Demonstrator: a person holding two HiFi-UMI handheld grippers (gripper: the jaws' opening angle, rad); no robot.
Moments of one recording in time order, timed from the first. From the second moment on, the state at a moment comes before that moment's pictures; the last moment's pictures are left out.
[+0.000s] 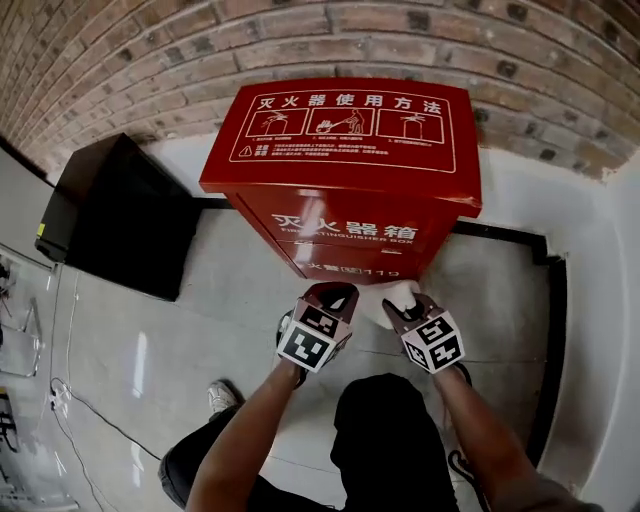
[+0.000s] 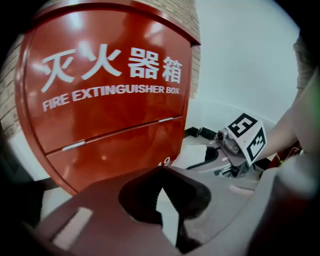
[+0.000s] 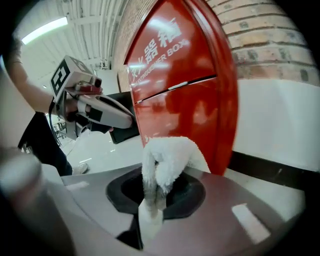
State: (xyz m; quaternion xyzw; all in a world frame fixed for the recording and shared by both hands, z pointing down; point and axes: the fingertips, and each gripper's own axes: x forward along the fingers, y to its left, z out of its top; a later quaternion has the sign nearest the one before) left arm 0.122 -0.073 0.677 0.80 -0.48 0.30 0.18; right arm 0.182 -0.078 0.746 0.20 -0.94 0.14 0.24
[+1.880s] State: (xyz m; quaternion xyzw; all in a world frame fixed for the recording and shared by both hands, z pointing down) left arm 0.242 -0.119 0.655 0.79 -0.46 0.33 0.23; right arm 0.258 -0.189 0.566 0.19 -0.97 0.13 0.04
